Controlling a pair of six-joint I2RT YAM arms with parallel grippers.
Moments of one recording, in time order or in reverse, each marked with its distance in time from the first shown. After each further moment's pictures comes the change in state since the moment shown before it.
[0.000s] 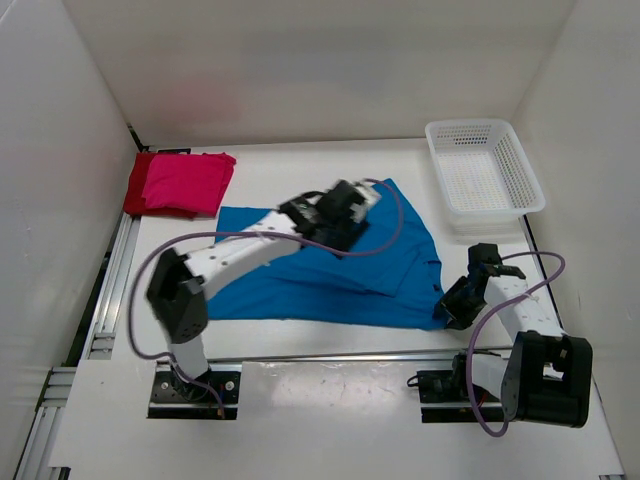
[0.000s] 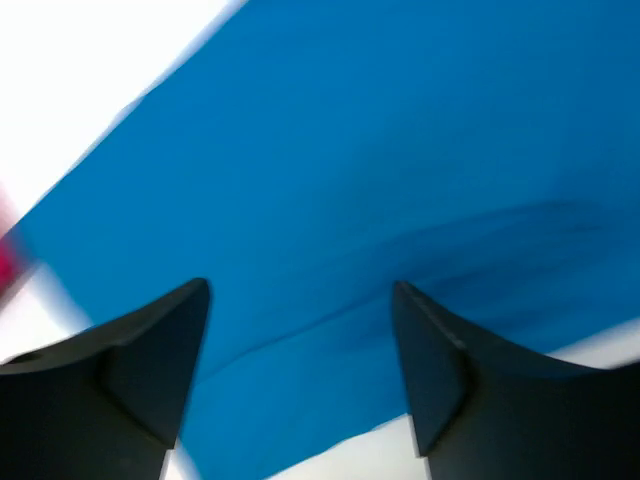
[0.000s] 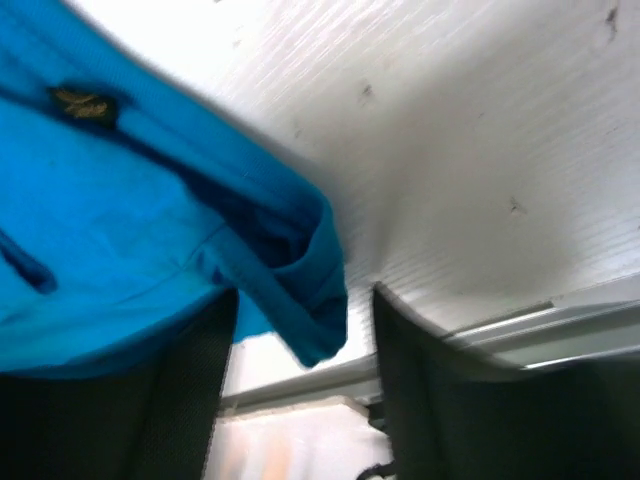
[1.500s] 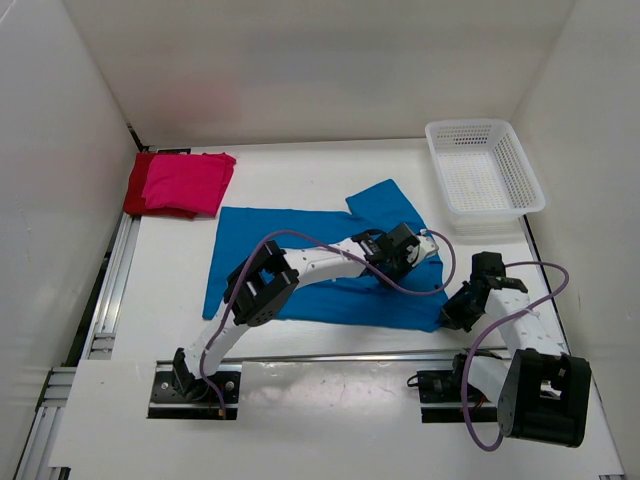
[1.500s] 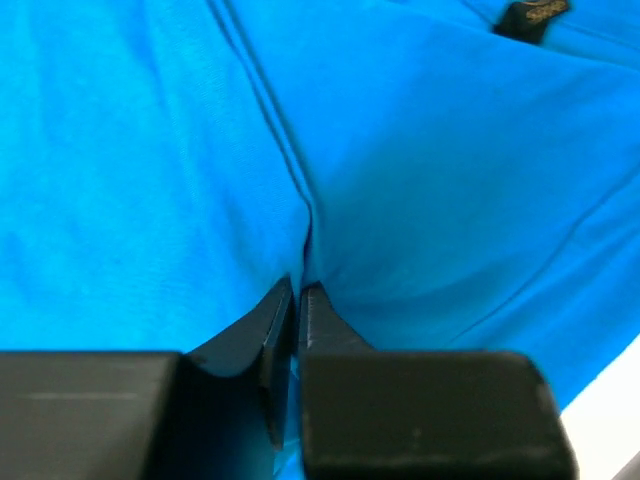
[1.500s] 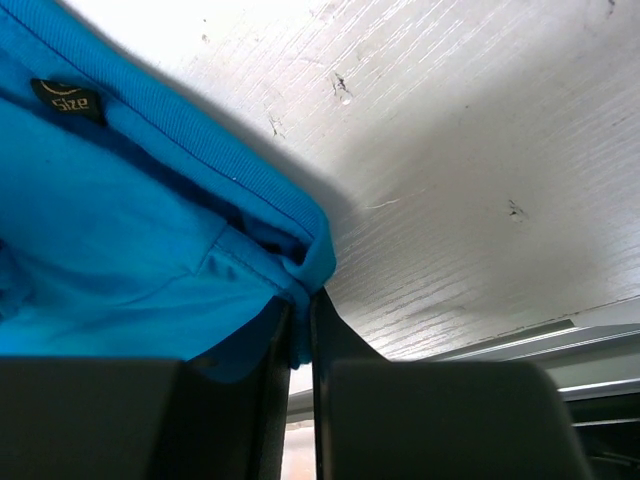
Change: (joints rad) left arm -0.238 0.570 0.249 0.319 0.381 -0.001; right arm -0.037 -0.095 -0.094 0.063 -0.031 0.031
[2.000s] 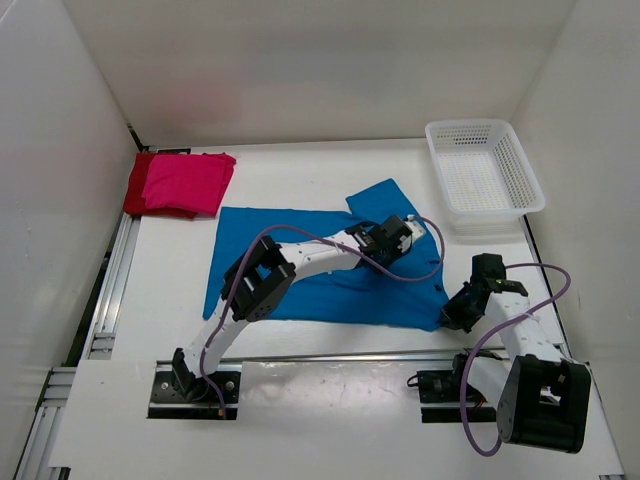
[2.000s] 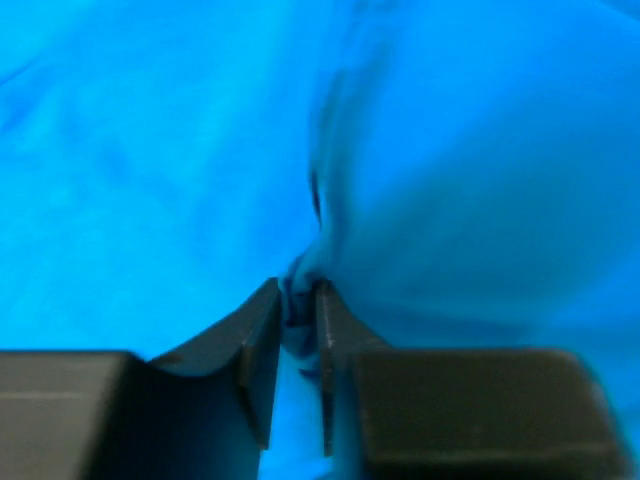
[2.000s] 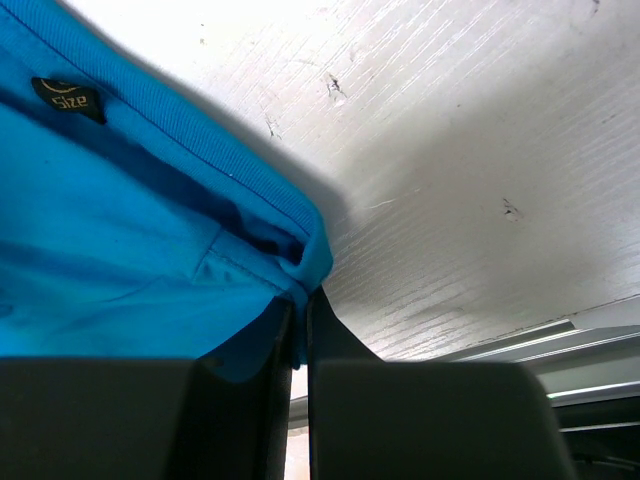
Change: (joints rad) left arm 0.047 0.000 0.002 0.003 -0.196 0.004; right arm 0.000 -0.031 -0.014 0.006 0.012 0.015
